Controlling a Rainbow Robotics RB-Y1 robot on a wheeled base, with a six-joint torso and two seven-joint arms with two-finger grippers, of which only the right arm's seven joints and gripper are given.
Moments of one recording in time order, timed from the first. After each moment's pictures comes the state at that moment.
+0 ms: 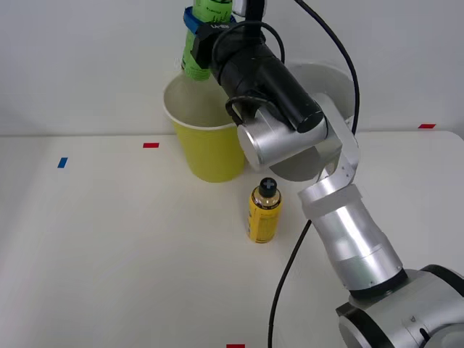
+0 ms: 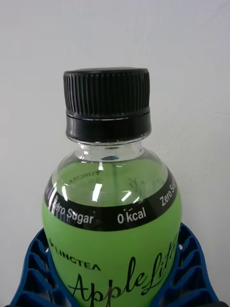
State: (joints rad) arm -0.73 0.02 0.22 -1.46 -0.03 0.23 1.20
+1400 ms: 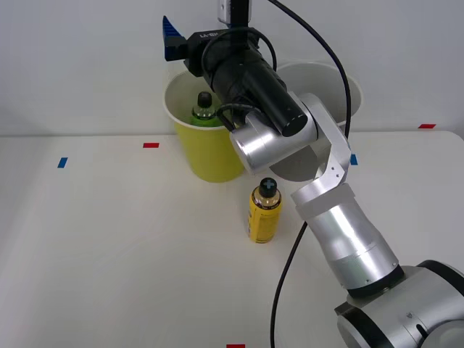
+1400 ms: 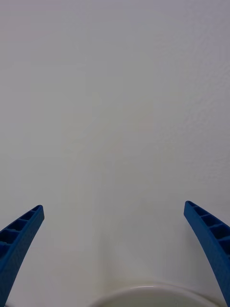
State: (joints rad) arm -0.75 0.02 0.26 -1.42 0.06 0.24 1.19
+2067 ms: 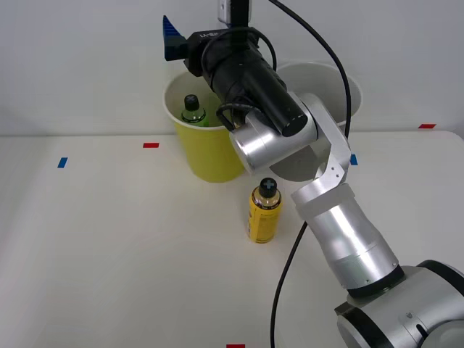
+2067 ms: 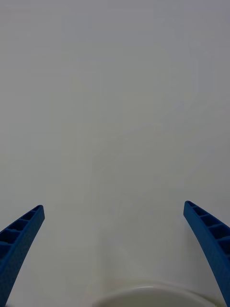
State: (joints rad) arm -0.75 0.02 0.26 -1.42 0.06 0.23 1.19
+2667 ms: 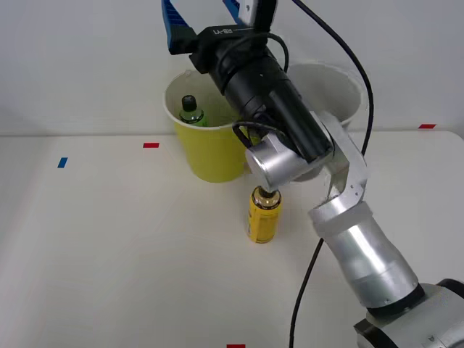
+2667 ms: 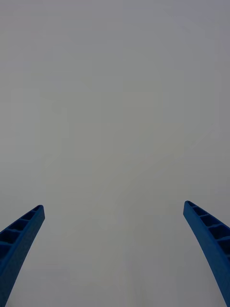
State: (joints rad) arm -0.64 -0.06 0.31 -1.55 -0.05 0.01 1.14
